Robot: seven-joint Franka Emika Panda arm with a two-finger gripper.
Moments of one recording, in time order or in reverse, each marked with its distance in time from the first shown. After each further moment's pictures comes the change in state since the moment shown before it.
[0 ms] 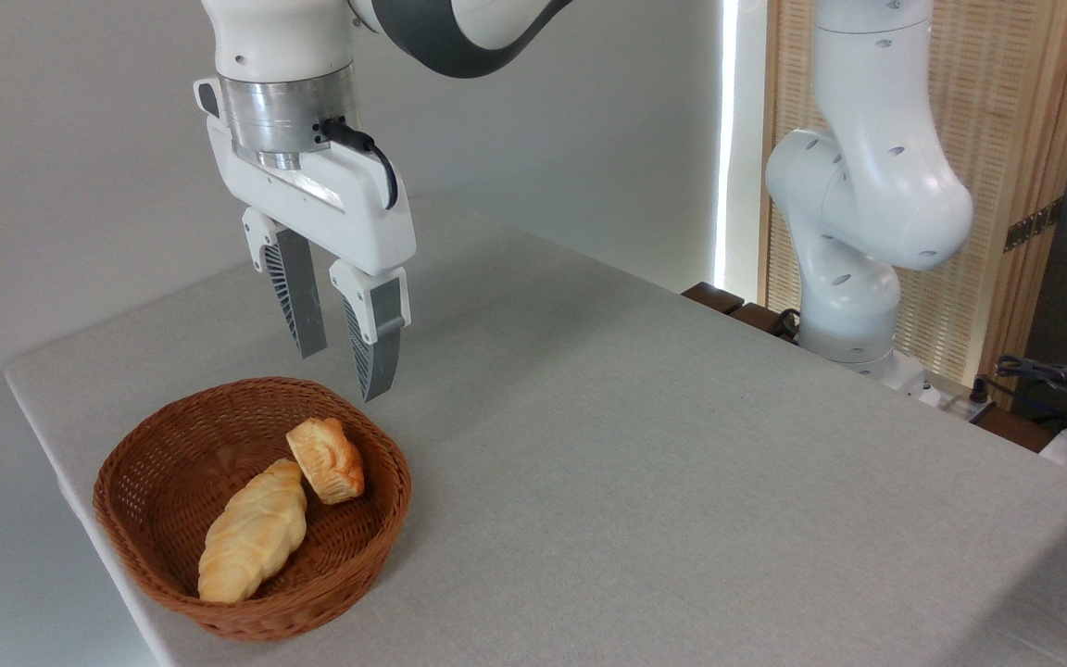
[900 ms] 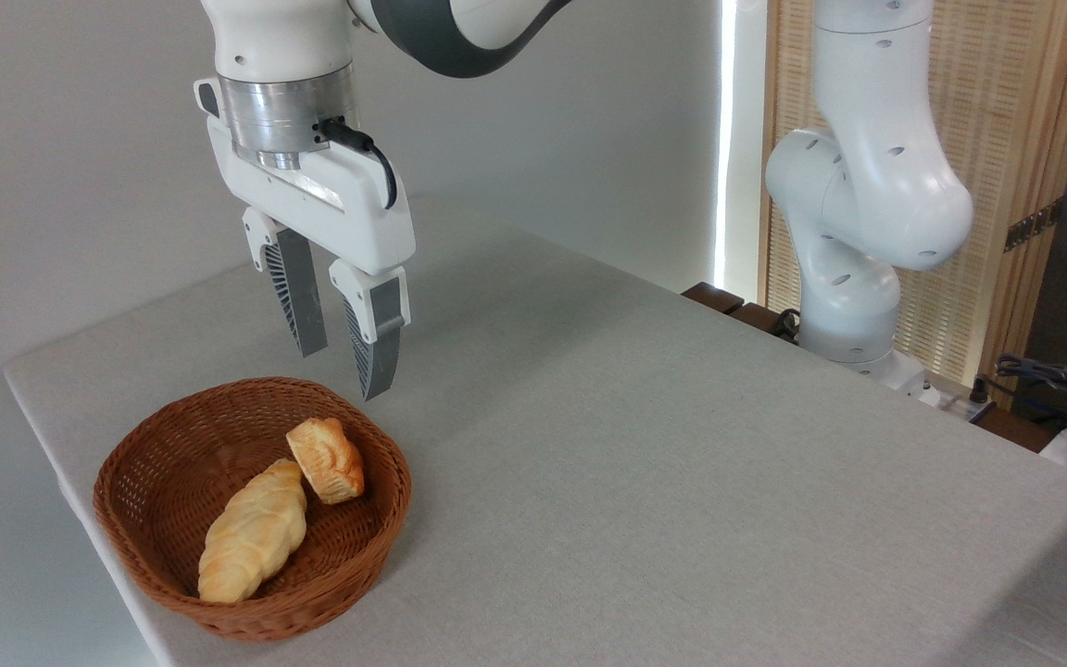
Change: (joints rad) arm -0.001 0.000 -0.002 0.000 0.000 -0.004 0.000
